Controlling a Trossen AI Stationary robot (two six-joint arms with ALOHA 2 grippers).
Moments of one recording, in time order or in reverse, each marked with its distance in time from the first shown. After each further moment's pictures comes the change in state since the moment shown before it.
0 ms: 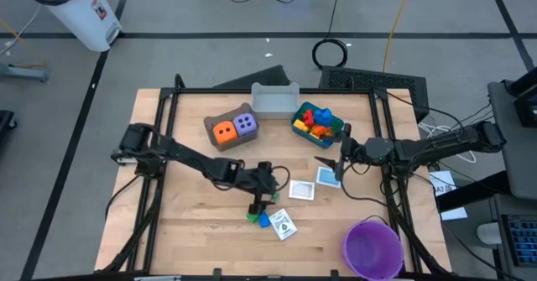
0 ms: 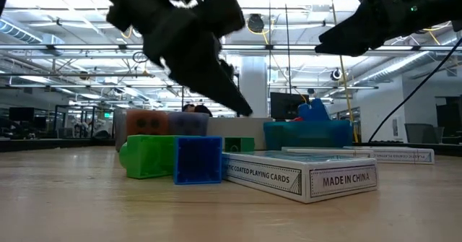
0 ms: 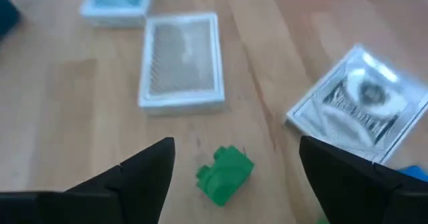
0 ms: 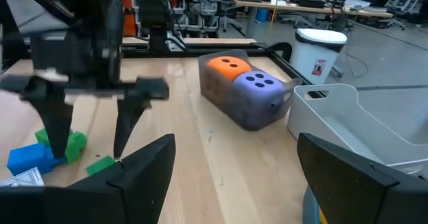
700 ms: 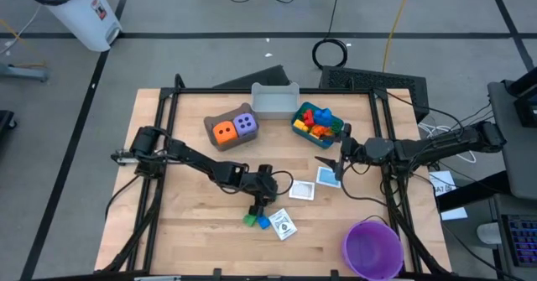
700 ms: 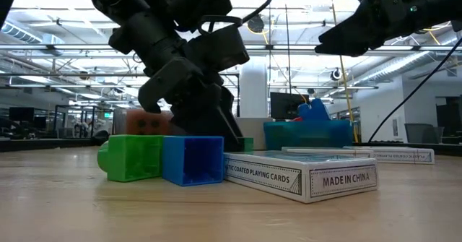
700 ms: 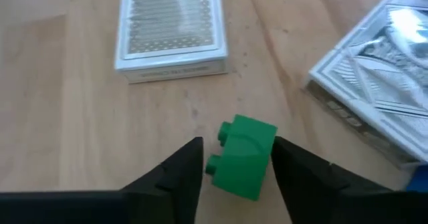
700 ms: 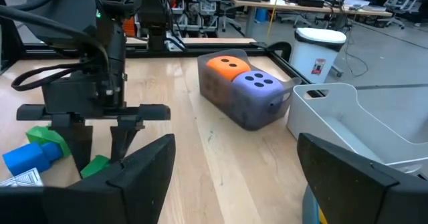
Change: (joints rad) left arm 0.004 0.105 -0.001 0.026 -0.005 0.030; right arm -0.001 0.000 0.000 -0.001 0.001 0.004
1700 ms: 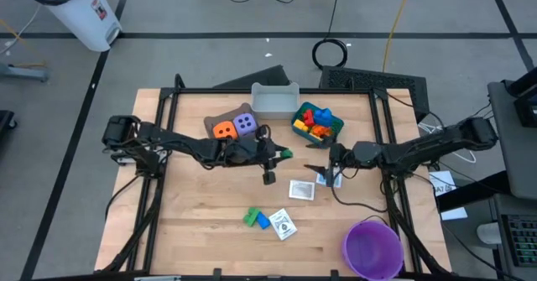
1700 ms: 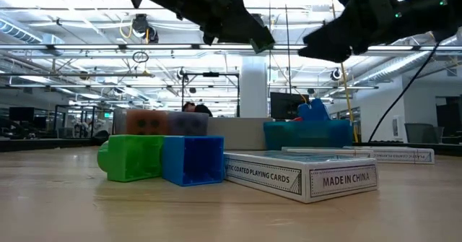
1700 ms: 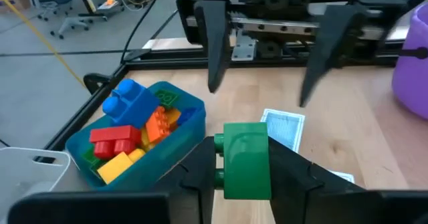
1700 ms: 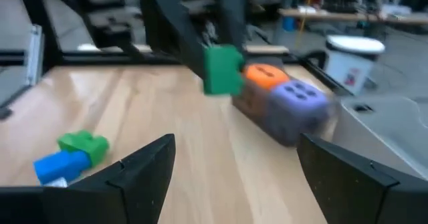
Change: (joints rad) left arm 0.129 -0.283 0.002 0.205 -0.246 -0.014; right arm -0.001 0.256 -0.001 0.300 -0.106 -0.008
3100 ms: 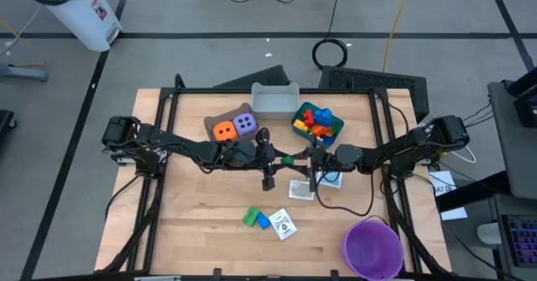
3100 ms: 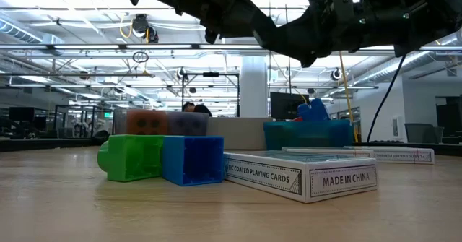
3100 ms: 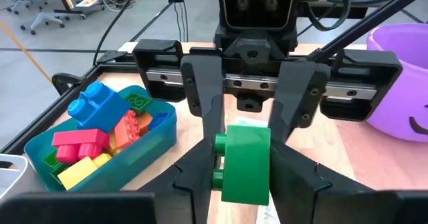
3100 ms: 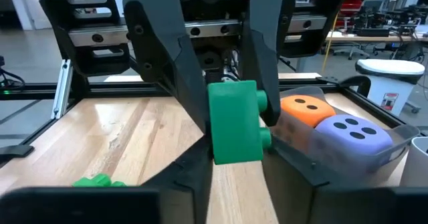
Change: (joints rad) left arm -0.036 0.002 -0.001 0.024 0.045 -0.071; right arm -0.013 0.407 0.102 0.432 -0.105 0.013
